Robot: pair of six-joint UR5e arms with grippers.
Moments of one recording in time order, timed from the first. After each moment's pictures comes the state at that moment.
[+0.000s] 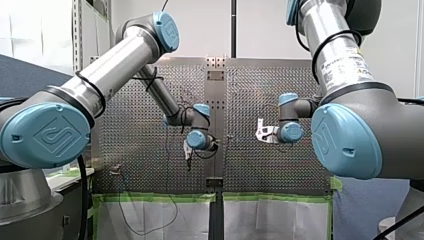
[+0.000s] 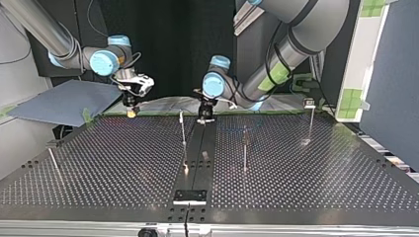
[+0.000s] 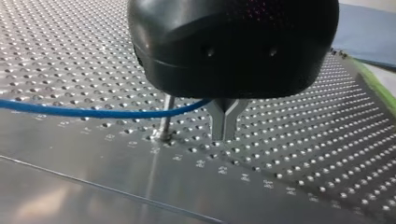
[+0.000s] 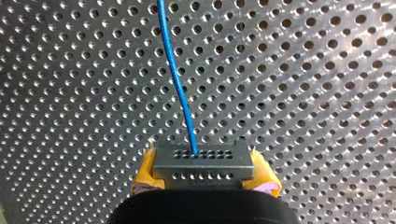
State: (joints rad) left arm -0.50 -2.38 -1.46 -2.61 -1.75 -1.81; right arm 1.88 -0.97 1.75 -0.63 1.51 1.64
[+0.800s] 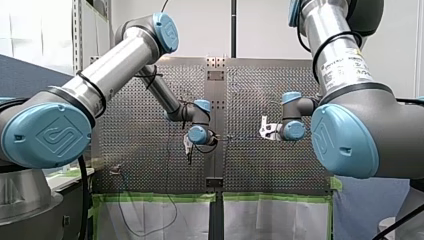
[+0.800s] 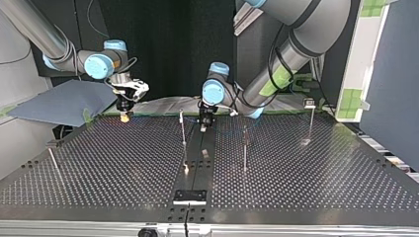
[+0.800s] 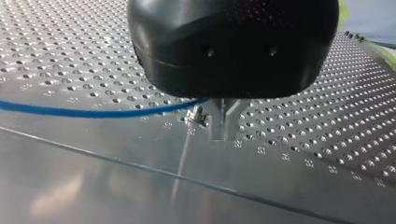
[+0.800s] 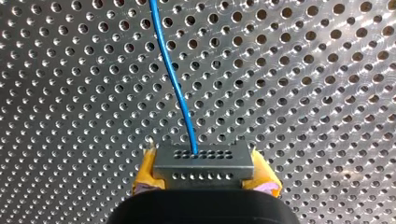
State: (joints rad) left arm -0.49 -2.38 -1.40 -2.65 -1.77 -1.78; right arm 1.85 -0.96 1.72 -0.64 1.51 1.65
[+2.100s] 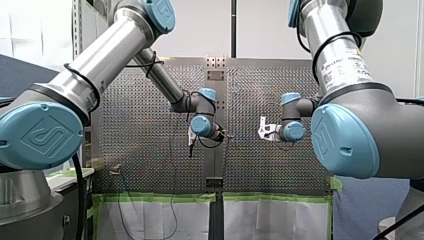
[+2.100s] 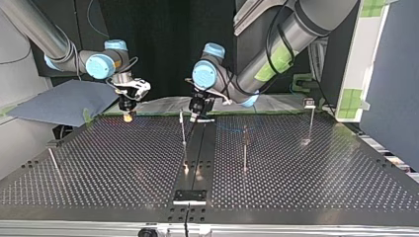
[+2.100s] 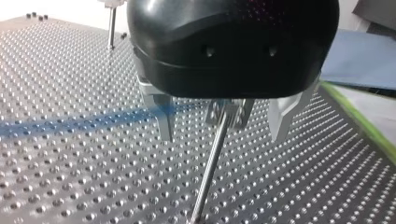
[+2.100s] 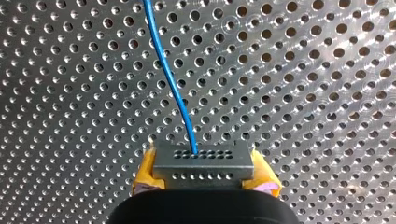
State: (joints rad) left arm -0.58 -2.25 -1.53 -2.71 -1.79 -1.66; right arm 1.86 -0.96 1.72 -0.63 1.48 1.66
